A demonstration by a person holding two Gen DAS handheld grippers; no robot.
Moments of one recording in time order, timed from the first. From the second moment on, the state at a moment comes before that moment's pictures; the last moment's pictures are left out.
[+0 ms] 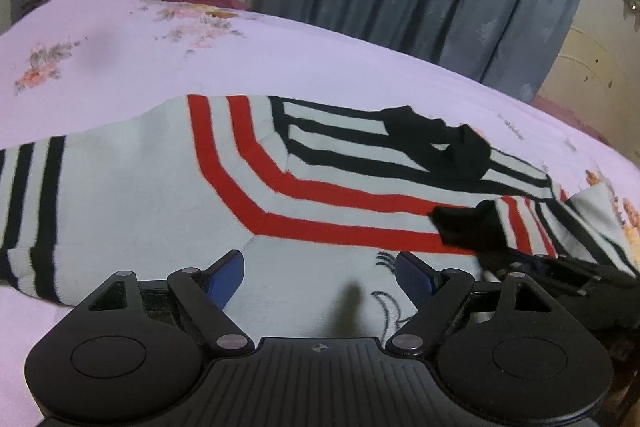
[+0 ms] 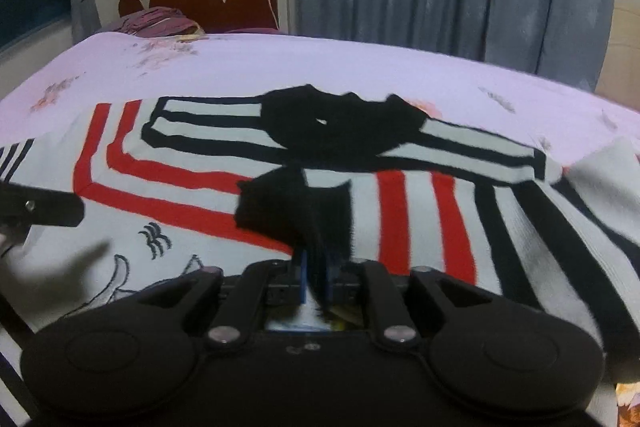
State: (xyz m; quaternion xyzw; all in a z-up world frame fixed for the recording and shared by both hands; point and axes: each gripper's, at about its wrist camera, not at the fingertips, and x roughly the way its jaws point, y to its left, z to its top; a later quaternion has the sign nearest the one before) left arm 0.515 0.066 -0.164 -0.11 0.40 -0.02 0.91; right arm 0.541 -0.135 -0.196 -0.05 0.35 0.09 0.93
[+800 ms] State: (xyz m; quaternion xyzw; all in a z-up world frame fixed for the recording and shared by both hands) left arm 0.556 -0.016 -0.152 -0.13 0.35 -0.10 0.92; right arm 0.453 -0.340 -0.125 0.18 0.29 -0.17 0.93
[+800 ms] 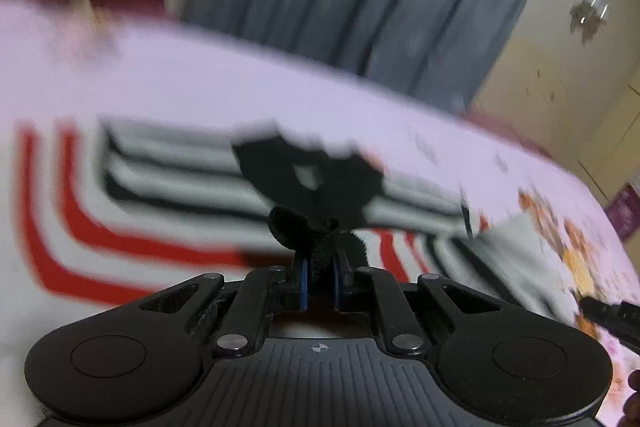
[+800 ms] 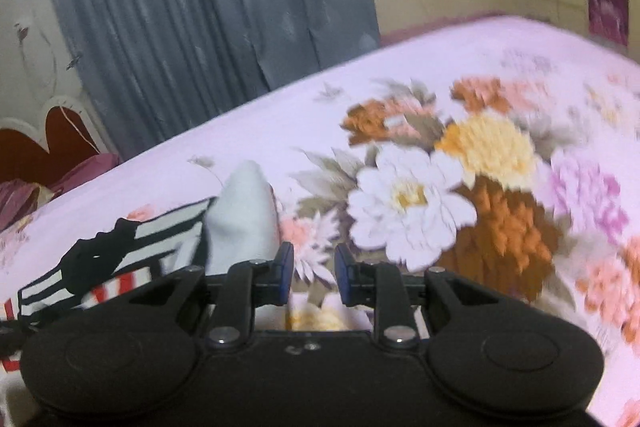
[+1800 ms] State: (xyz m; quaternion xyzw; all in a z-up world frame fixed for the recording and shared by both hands) left arm 0.558 0.017 -0.187 -0.06 0.34 -0.01 0.94; right arm 0.582 -0.359 -0.181 0.16 0.35 -0.06 0.92
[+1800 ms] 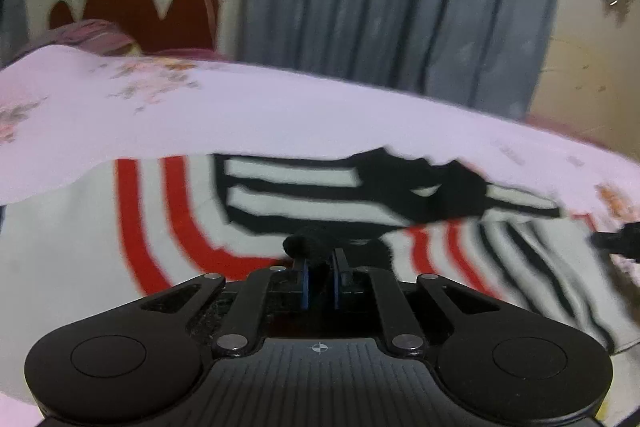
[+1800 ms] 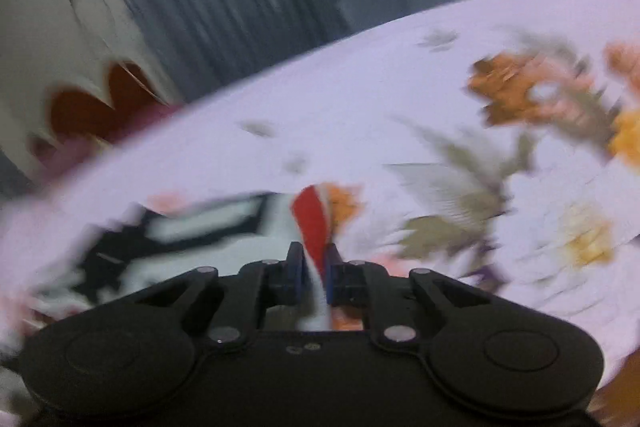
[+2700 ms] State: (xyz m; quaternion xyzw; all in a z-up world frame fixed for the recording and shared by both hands) left arm 0.575 -0.072 -0.170 0.03 0.34 -0.08 0.94; right arm 0.580 -0.304 -0.161 0.01 0.37 -0.04 0.93
